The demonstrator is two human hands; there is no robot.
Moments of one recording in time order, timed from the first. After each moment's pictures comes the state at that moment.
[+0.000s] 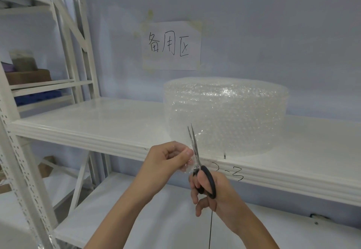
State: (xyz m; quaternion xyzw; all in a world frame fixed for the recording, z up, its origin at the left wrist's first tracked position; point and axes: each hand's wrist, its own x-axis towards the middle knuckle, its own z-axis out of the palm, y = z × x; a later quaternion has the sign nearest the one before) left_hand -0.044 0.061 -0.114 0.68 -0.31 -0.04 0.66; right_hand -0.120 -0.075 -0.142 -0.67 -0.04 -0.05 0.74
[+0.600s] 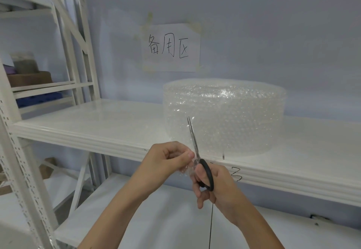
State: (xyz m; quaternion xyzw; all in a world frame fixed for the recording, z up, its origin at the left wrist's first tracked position) left_hand -0.047 0.066 -0.105 0.69 -0.35 -0.06 0.63; right_hand -0.118 -0.077 -0.130 -0.68 -0.04 -0.07 0.73
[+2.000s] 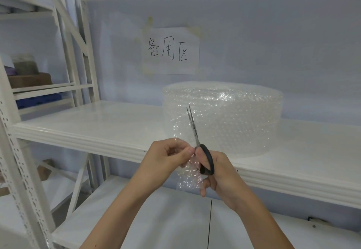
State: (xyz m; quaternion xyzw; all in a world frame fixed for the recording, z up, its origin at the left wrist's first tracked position) left_hand -0.045 0.059 -0.099 0.68 -0.35 0.01 0.64; right_hand -0.114 -0.081 -0.107 -0.71 -0.08 -0.10 0.69
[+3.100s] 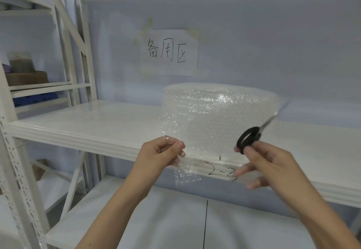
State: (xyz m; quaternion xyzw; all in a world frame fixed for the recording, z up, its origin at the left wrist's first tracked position) left_hand -0.048 0.070 -0.102 0.64 -0.26 -0.02 0.72; right_hand -0.187 -0.120 -0.069 -0.76 0.09 -0.27 0.59
